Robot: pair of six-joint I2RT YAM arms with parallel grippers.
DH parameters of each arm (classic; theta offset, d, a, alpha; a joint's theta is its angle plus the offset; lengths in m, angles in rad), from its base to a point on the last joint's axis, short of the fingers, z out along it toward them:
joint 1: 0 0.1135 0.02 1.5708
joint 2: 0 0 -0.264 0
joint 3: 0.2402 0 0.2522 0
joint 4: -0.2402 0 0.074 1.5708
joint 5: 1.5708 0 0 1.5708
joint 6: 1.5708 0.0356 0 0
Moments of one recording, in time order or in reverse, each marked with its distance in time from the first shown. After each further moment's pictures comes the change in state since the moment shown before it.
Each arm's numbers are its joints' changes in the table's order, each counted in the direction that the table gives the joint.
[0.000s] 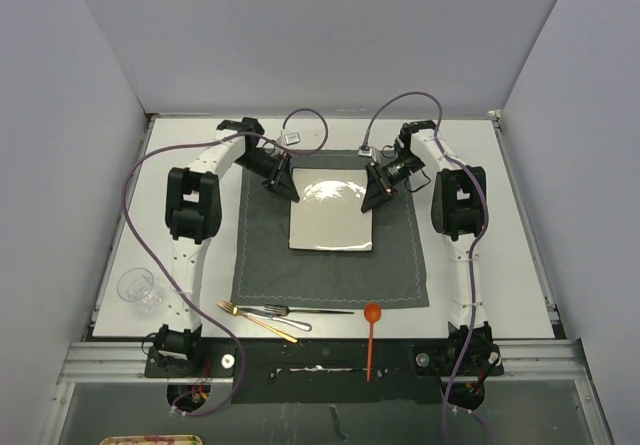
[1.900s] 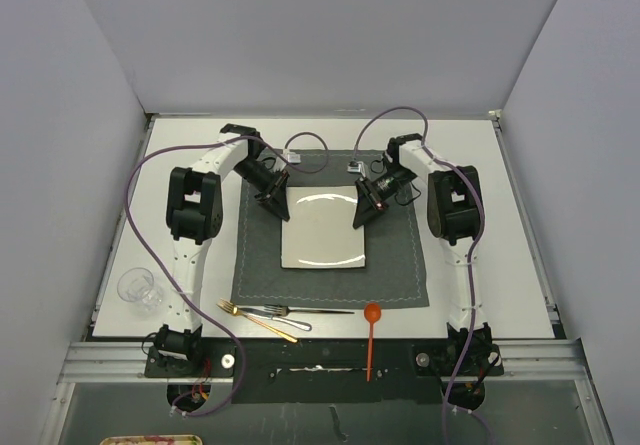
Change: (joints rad) left arm -0.015 0.008 -0.027 -0.248 -0.196 0.110; right arm 0.072 0.082 -0.241 0.114 -0.006 0.047
